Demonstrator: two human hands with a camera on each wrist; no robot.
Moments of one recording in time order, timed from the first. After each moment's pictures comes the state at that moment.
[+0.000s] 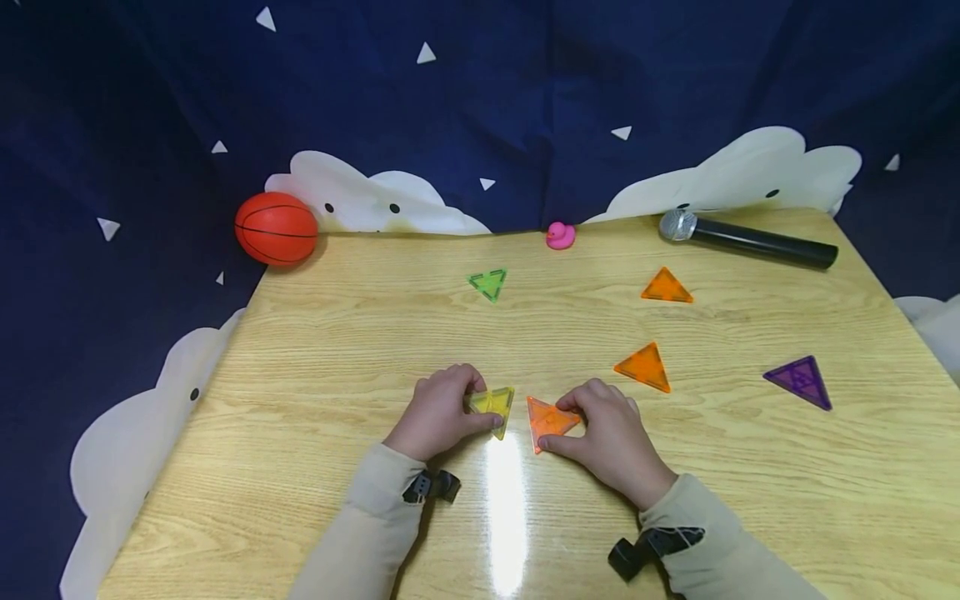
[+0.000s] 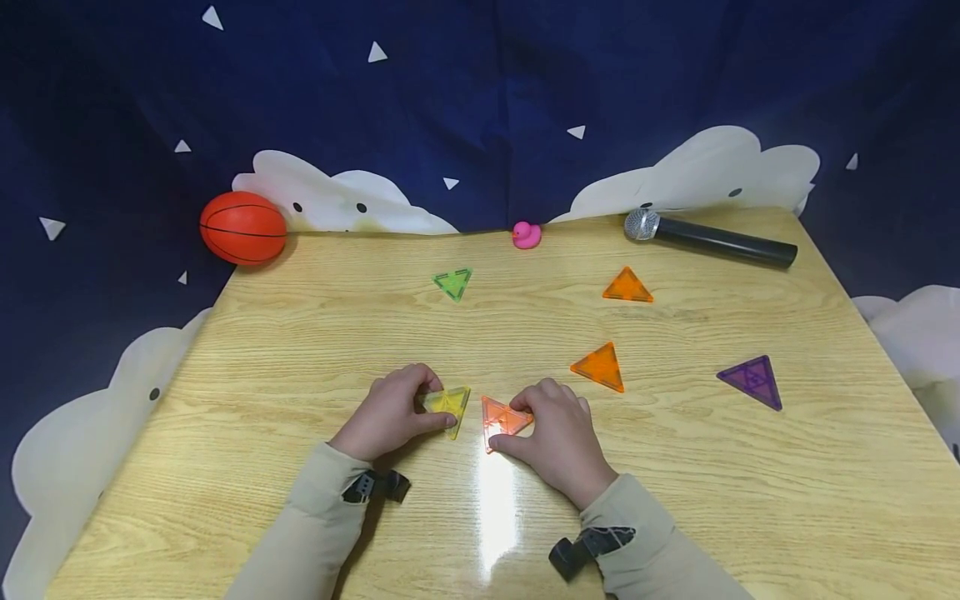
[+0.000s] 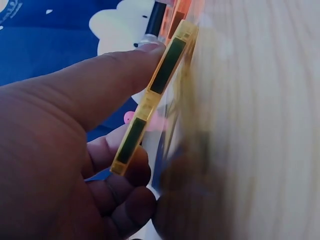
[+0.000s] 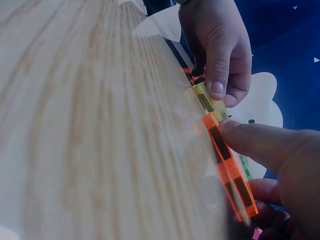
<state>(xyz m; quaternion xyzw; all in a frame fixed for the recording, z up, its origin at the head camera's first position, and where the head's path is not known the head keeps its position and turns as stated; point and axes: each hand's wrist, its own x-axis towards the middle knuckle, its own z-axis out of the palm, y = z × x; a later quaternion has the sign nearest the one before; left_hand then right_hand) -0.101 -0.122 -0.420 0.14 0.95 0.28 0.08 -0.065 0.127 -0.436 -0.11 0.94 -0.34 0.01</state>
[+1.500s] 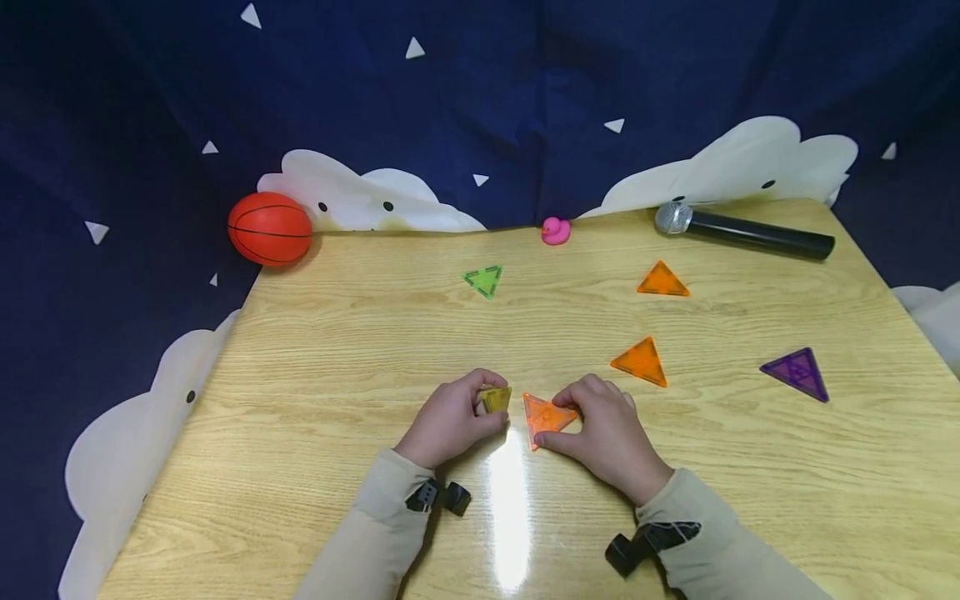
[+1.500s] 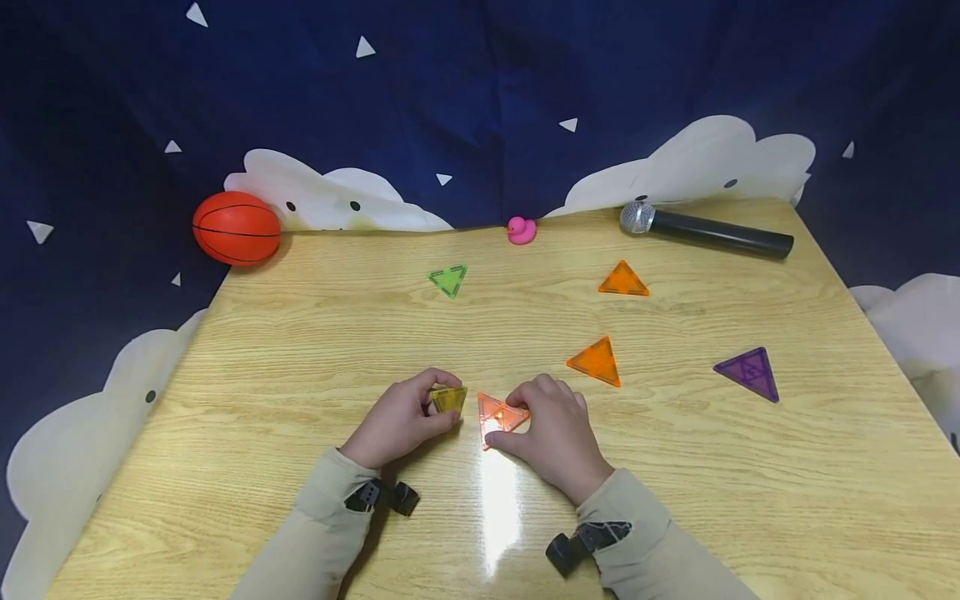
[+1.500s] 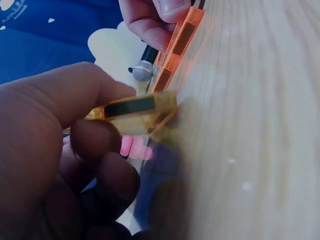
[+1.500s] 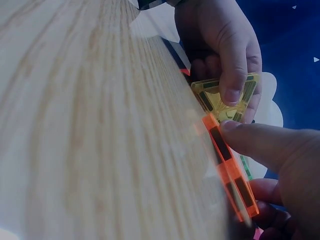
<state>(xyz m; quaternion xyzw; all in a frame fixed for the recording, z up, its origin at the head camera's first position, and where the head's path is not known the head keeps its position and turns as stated) -0.093 -0.106 -0.419 0.15 0.90 0.39 0.14 -0.065 0.128 -0.436 -0.12 0.93 -0.34 -0.01</state>
